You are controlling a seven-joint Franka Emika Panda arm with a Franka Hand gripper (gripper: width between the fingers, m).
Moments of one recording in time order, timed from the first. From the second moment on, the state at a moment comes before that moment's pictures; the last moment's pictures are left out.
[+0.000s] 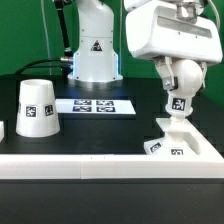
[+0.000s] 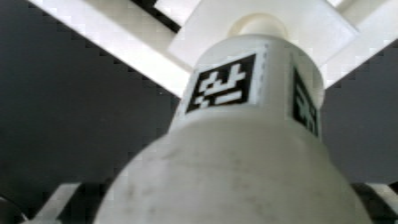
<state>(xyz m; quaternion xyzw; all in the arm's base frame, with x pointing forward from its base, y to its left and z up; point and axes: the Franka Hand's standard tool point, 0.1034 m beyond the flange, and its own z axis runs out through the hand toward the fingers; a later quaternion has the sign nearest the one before) 0.612 0.107 0.122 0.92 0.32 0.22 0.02</state>
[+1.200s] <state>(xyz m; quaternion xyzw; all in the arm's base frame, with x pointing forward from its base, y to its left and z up) 0.611 0.099 0.125 0.91 0.31 0.26 0.03</state>
